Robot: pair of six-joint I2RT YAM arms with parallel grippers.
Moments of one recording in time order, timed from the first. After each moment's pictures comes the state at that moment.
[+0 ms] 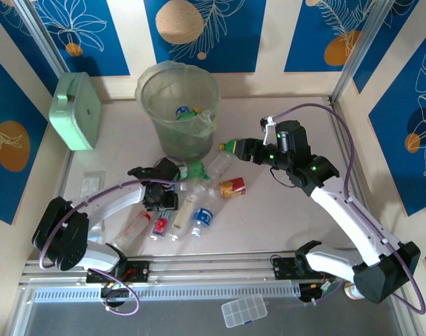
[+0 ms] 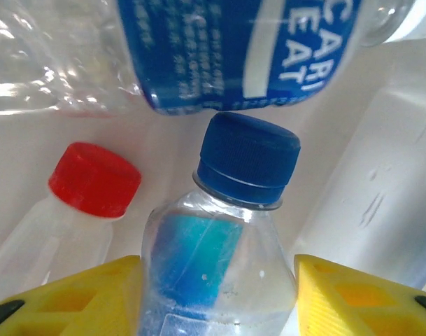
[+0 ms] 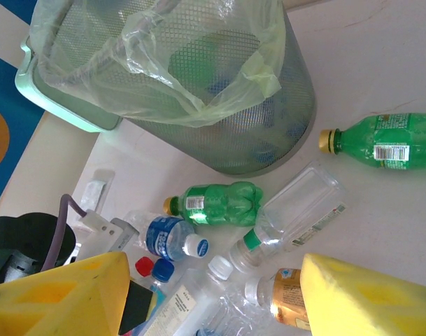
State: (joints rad) left arm -0.63 1.42 0.88 -0.85 -0.02 -0.62; right arm 0.49 1.10 1.10 -0.53 -0.22 0.53
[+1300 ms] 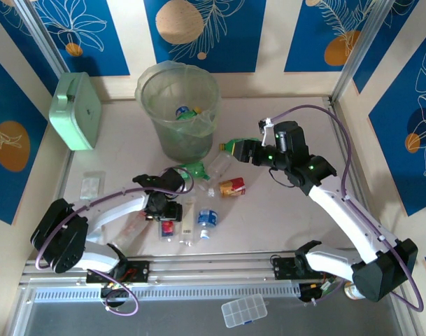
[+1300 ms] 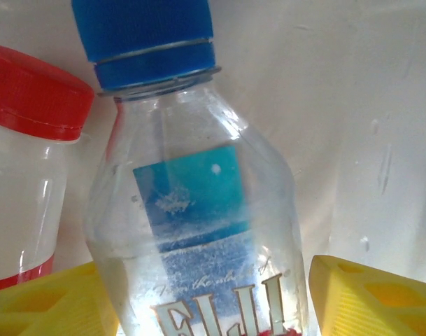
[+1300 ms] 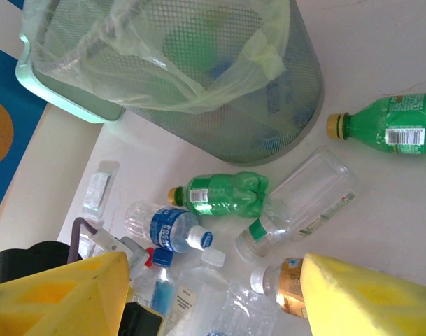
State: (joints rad) left arm -0.73 1.39 0.81 -0.89 0.00 -0.65; right arm 0.48 1.11 1.08 -0.52 -0.26 0.55
